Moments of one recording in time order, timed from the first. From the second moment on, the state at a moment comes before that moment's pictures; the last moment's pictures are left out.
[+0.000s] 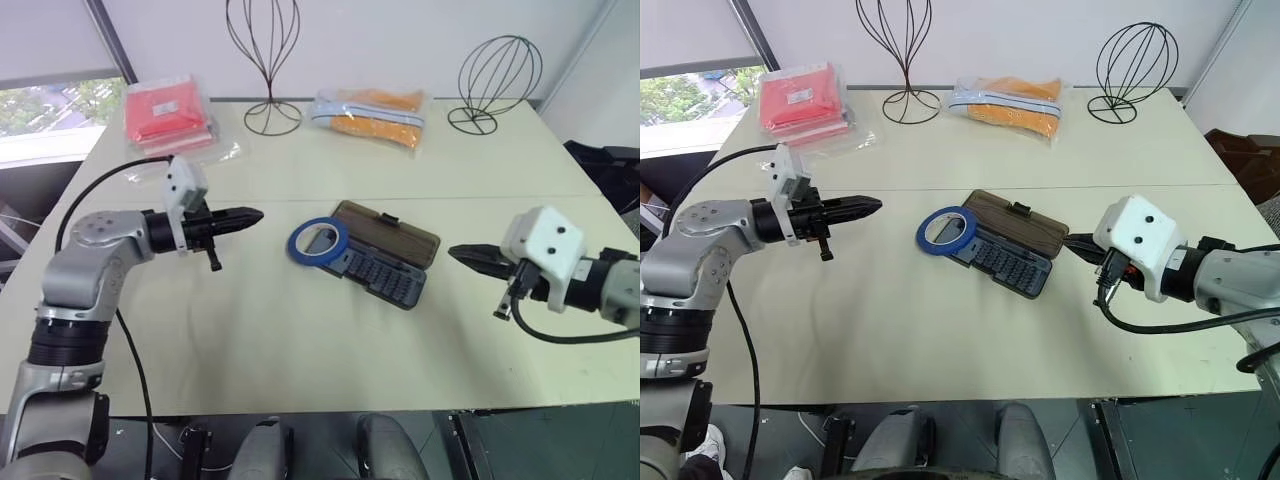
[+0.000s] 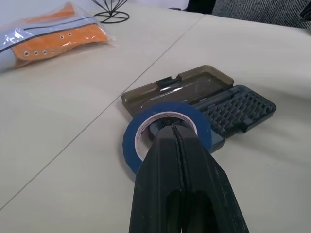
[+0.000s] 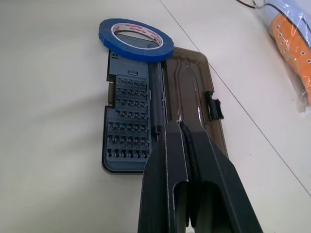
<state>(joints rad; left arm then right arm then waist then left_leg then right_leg) -0.56 0.72 0.06 0.00 -0.50 0.50 -1.07 -0.08 -1.04 -0.37 -0.70 0.48 0.72 0.81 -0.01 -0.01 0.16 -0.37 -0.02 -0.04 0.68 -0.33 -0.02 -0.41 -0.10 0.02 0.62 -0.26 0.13</state>
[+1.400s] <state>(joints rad) -0.79 0.43 -0.28 0.63 -0.04 -0.20 -1.15 -0.05 -0.94 -0.28 -0.77 0.45 0.73 0.65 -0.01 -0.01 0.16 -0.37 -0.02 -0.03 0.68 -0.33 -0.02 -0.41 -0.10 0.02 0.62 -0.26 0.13</state>
